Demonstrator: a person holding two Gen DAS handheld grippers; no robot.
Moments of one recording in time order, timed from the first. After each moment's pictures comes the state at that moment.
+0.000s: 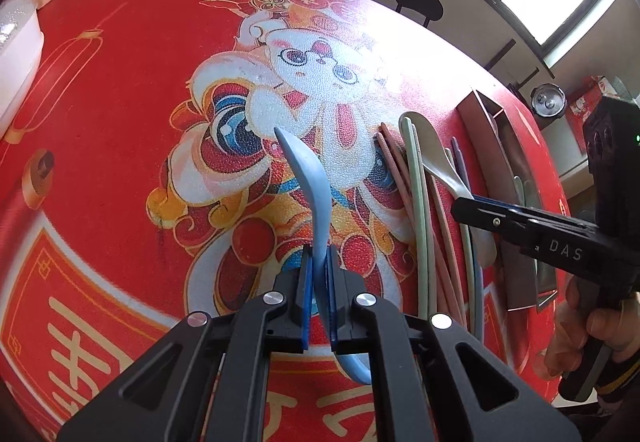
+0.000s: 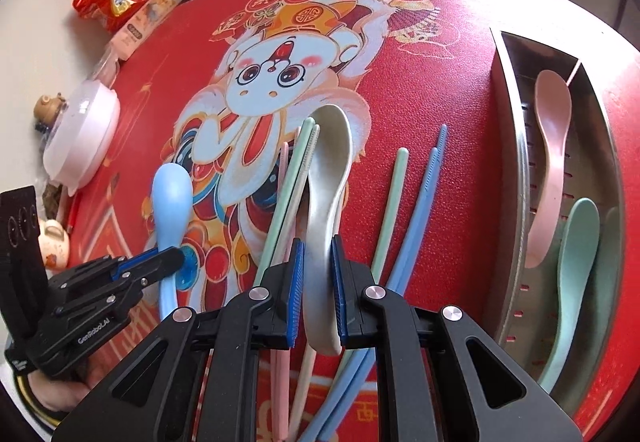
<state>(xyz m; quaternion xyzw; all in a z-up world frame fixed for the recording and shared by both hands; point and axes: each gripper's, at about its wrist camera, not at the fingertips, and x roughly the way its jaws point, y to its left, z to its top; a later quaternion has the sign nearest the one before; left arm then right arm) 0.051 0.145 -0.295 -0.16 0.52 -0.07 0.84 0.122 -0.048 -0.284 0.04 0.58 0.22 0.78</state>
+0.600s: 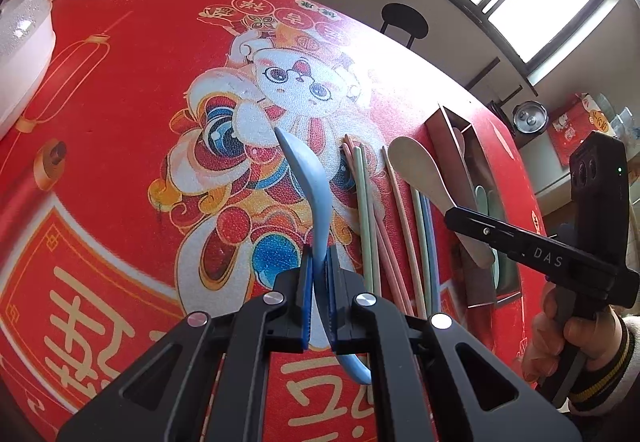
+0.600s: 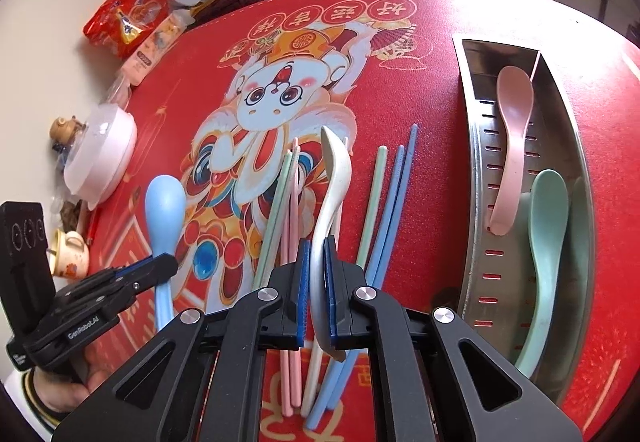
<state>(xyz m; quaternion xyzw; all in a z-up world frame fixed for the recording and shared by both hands) 0.032 0.142 -0.267 -0.19 0.49 -0.09 0.84 0.100 -0.074 -0.262 0.08 0.55 0.22 0.80</state>
